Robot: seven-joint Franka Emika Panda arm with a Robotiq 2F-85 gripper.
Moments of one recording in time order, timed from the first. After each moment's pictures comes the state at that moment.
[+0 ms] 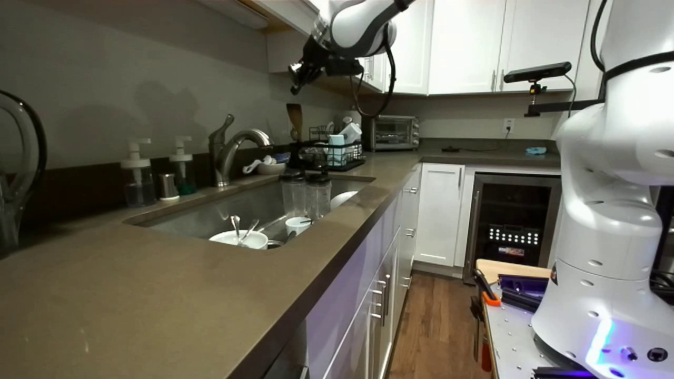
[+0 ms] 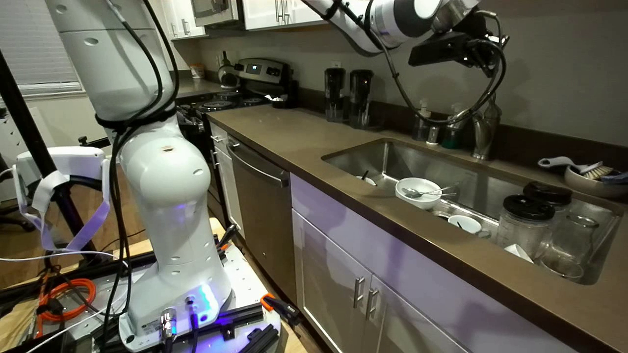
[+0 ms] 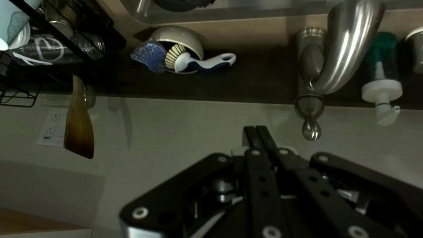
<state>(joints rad) 0.07 -0.07 -0.39 -2.07 -0.31 2.89 0.11</state>
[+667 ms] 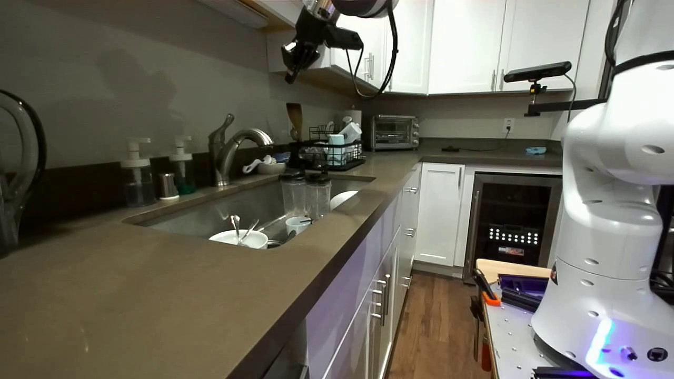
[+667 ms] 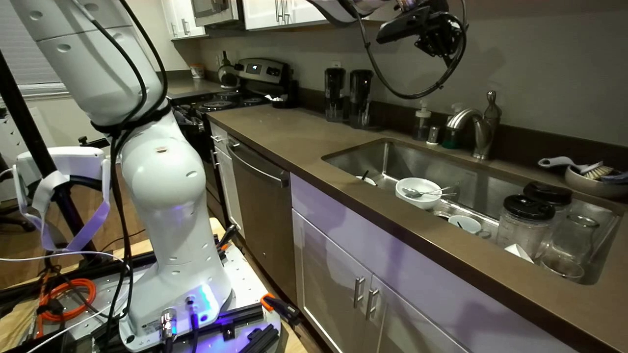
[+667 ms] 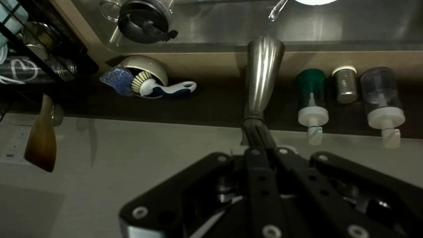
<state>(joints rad) -0.01 -0.20 -0.18 -2.07 -0.29 2.60 0.11</state>
